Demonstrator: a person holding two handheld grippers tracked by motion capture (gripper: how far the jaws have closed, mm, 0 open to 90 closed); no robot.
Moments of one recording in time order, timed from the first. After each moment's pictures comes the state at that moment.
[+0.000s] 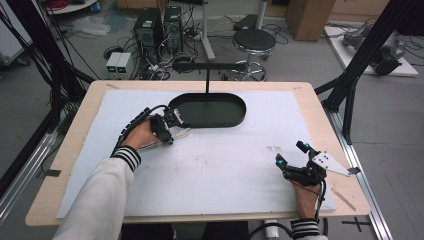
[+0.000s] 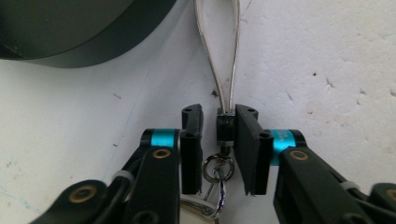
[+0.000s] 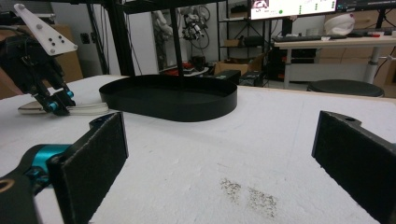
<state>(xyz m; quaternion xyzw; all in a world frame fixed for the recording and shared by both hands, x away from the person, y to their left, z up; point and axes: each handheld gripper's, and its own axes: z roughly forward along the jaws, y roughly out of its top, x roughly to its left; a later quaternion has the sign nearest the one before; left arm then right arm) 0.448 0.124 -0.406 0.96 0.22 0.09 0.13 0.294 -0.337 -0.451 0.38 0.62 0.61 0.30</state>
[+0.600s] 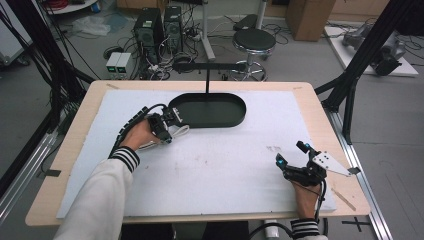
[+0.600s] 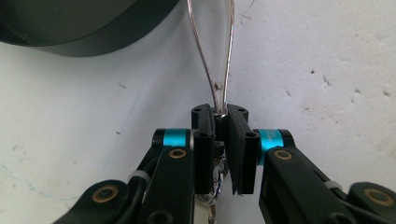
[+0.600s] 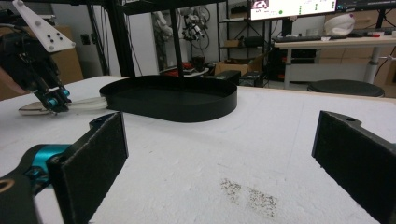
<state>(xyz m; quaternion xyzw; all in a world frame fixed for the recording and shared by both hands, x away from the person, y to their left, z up) 0.446 0.128 -0.397 0.96 0.25 0.09 0.13 0.293 -0.337 -0.451 0.38 0.62 0.61 0.30</state>
